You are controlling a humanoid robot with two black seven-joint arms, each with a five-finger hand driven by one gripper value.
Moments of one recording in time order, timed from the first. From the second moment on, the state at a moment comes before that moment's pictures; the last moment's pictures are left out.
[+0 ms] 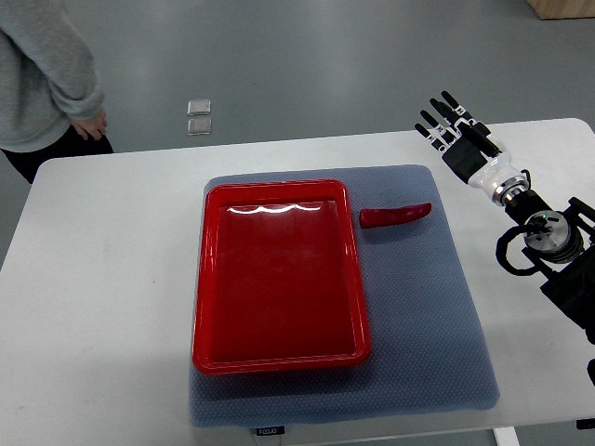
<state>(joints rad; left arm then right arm) -0.04 0.00 -0.06 -0.18 0.12 0.01 0.02 0.69 -0.21 0.91 0.54 0.08 0.46 0.15</state>
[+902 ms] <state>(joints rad) -0.04 0.00 -0.06 -0.19 0.12 0.01 0.02 0.84 -0.44 0.72 0.83 -1.04 0.55 0.15</state>
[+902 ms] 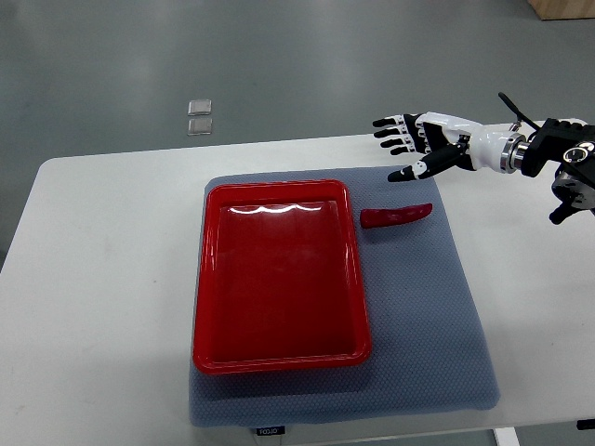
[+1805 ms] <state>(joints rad) -0.04 0.00 -0.06 -0.19 0.12 0.01 0.02 0.83 -0.43 0.35 0.87 -1.41 0.08 0.20</state>
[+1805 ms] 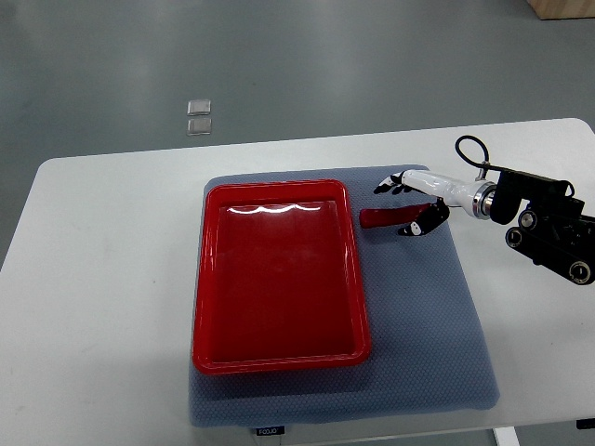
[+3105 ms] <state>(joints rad) -0.03 0.00 -0.06 -0.19 0.12 0.01 0.02 0.88 -0.45 0.31 0.88 -1.41 0.06 0.22</state>
